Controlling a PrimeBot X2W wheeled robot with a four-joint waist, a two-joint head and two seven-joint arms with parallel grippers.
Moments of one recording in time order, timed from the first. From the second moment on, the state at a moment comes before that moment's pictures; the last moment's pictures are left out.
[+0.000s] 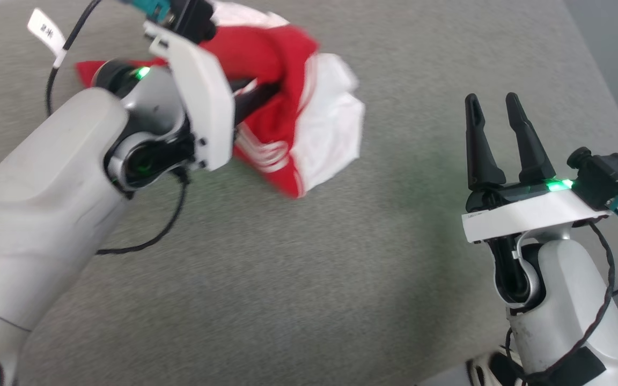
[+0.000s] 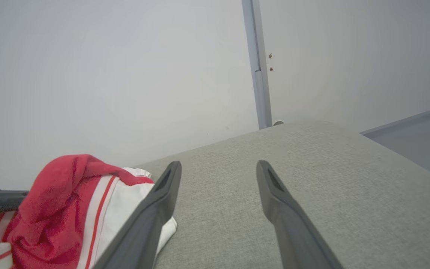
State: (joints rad) left arm -1.12 0.51 -0.94 0.41 -1.19 -0.13 0.45; right arm -0.45 -0.05 0.10 0.27 0.46 0.13 -0.26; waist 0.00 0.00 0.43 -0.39
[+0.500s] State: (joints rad) left arm -1.25 0.61 -1.23 0.53 -0.99 -0.14 0.55; right arm -0.45 -0.05 0.13 0.25 0.56 0.13 -0.26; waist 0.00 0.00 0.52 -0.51
